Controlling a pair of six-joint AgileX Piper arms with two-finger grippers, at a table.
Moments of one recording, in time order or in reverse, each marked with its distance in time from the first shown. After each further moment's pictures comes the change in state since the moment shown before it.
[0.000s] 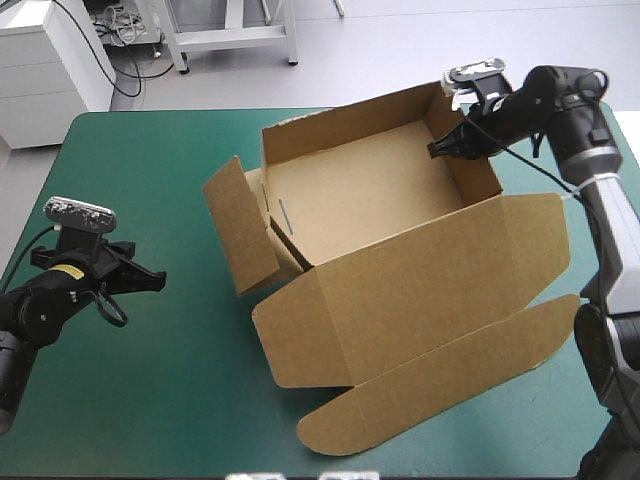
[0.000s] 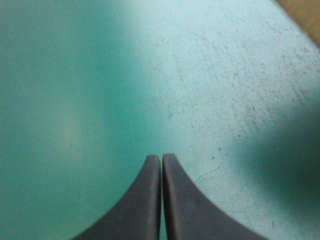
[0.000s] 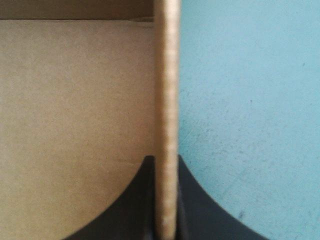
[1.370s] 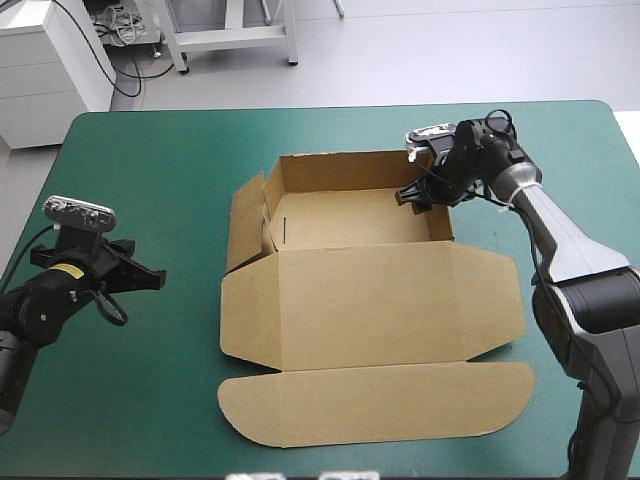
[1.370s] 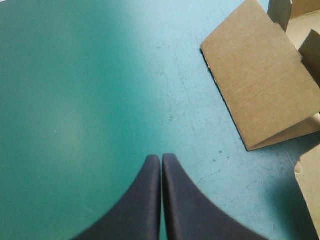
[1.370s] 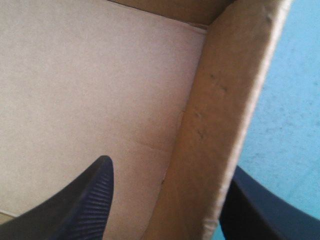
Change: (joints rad) left arm 0.000 0.000 0.000 0.001 -0.011 -0.003; right arm 0.135 0.180 0.188 -0.163 -0.138 0.182
